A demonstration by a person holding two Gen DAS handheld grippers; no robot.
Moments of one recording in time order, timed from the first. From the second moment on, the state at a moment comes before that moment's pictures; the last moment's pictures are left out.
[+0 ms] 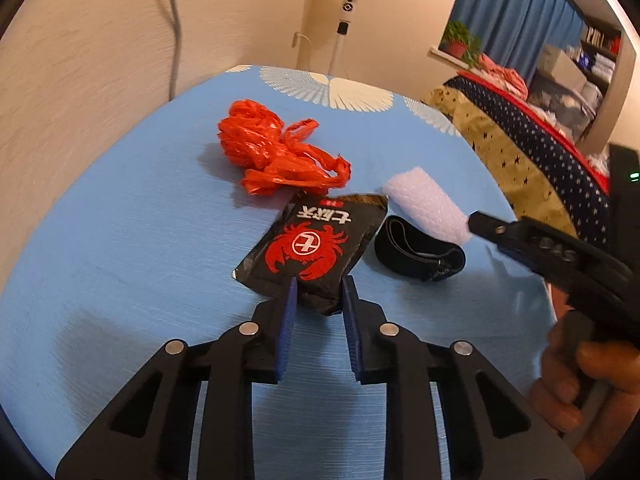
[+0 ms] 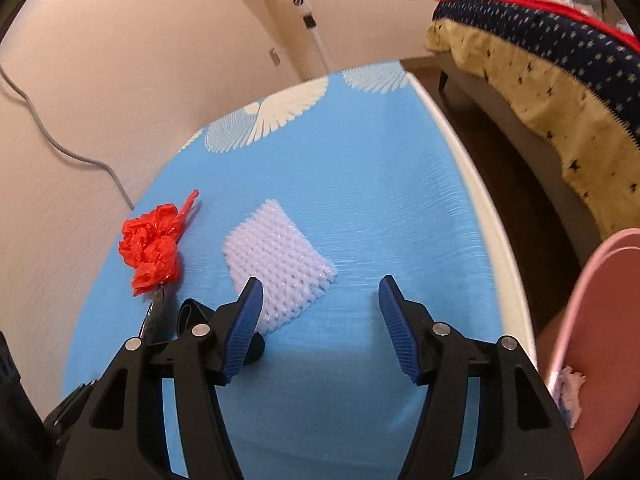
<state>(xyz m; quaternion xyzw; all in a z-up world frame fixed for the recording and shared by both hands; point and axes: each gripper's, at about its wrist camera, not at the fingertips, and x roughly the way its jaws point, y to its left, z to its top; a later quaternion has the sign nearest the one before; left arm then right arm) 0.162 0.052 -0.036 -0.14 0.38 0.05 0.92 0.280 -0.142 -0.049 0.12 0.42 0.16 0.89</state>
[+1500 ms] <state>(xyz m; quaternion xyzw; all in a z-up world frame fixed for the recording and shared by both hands) 0.093 0.037 0.007 -0.13 0.30 0.00 0.95 0.134 -0.185 0.035 0.04 0.33 0.14 0.93</state>
